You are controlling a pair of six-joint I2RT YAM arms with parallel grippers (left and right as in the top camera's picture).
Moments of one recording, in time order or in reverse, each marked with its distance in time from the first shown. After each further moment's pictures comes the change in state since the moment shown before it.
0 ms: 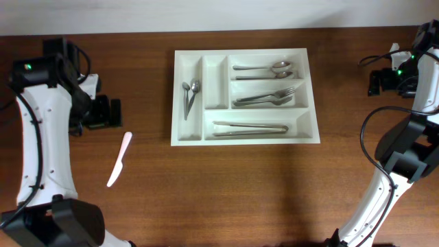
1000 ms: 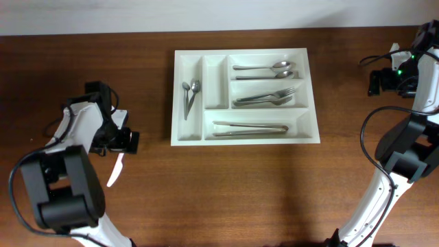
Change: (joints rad) left arm 0.000 0.163 -0.518 0.550 -0.080 0.178; right arm 0.000 0.000 0.000 0.000 0.000 0.000
